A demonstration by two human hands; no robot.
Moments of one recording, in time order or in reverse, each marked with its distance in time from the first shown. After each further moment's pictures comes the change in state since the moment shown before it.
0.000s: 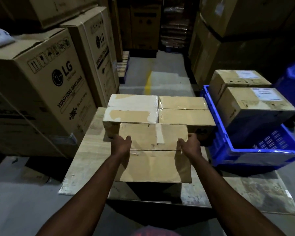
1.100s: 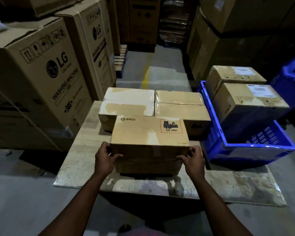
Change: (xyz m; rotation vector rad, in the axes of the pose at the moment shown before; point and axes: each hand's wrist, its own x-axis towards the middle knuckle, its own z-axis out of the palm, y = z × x) left_hand -0.038 -0.088 -0.024 -0.132 -0.008 0.312; right_hand -0.072 0.050 -0.027 0.041 0.107 -0.113
